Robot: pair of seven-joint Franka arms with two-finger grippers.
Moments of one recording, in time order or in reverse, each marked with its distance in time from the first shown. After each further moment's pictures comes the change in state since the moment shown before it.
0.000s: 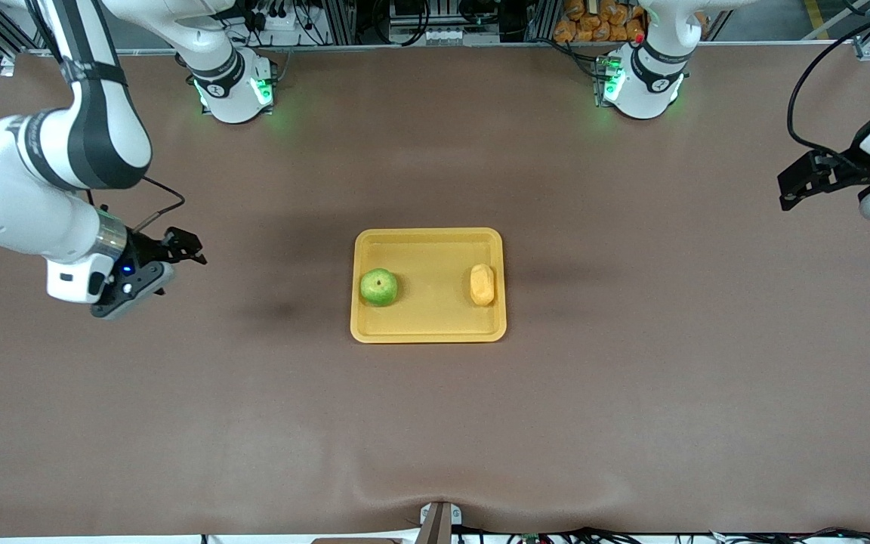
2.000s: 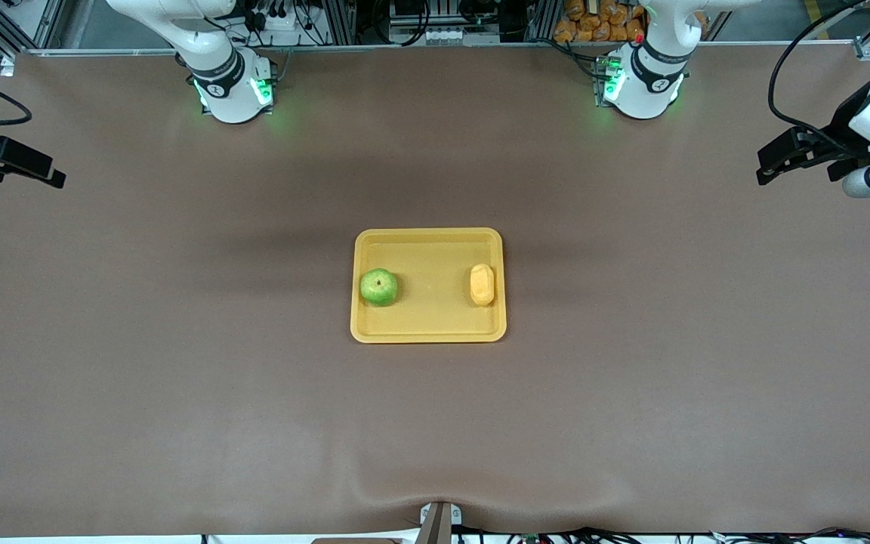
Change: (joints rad) left arm -0.014 -0.048 0.016 -0.055 -0.099 -0.060 -0.066; right arm -0.175 -0.129 0.030 0.405 -0.062 -0.594 0.579
